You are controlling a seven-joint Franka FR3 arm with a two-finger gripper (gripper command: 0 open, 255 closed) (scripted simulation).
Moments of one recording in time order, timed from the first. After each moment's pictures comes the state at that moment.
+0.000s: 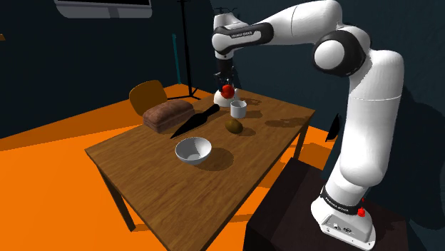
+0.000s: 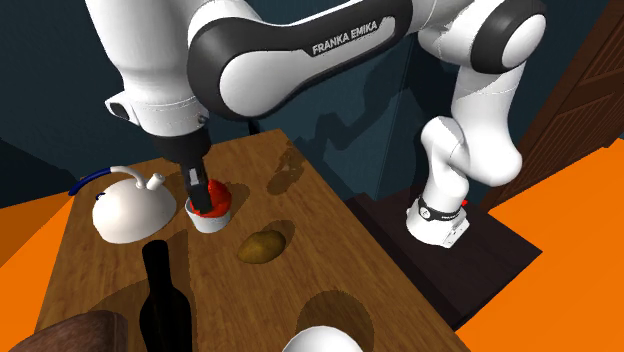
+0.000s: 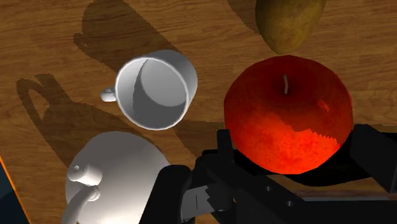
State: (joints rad) arm -0.02 0.24 -0.13 -1.52 -0.09 1.82 -0.07
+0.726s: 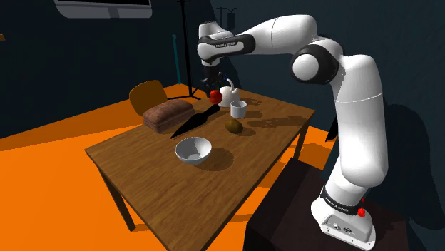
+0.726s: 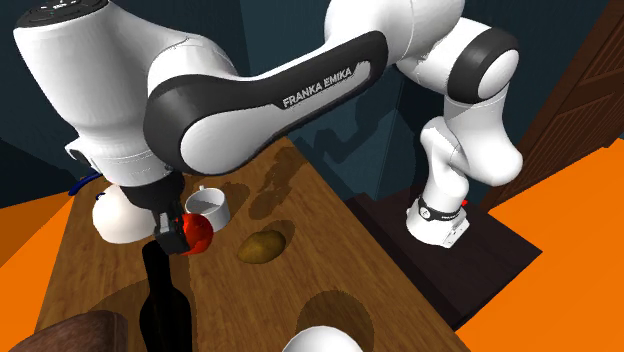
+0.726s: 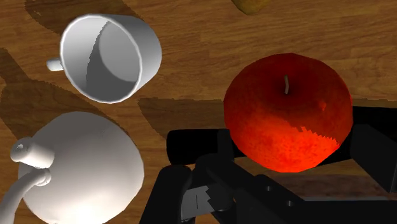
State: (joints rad) arm 0.01 0.43 -0.10 -1.33 -0.08 1.80 0.00
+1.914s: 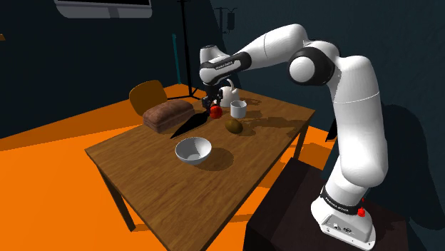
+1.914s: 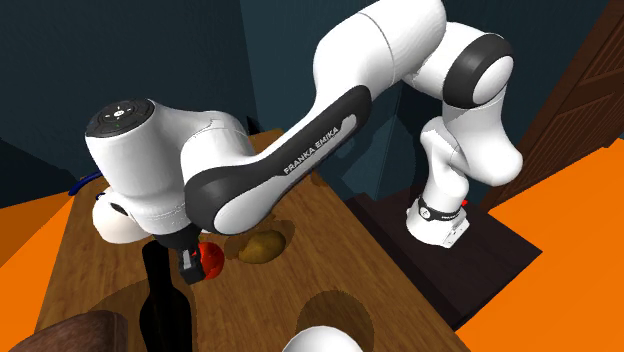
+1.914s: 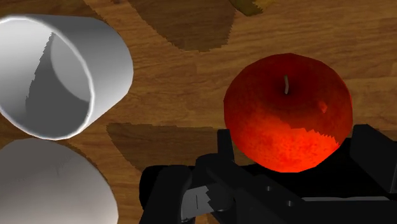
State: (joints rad) arm 0.01 0.46 -0.10 -1.52 -0.09 2.03 0.02
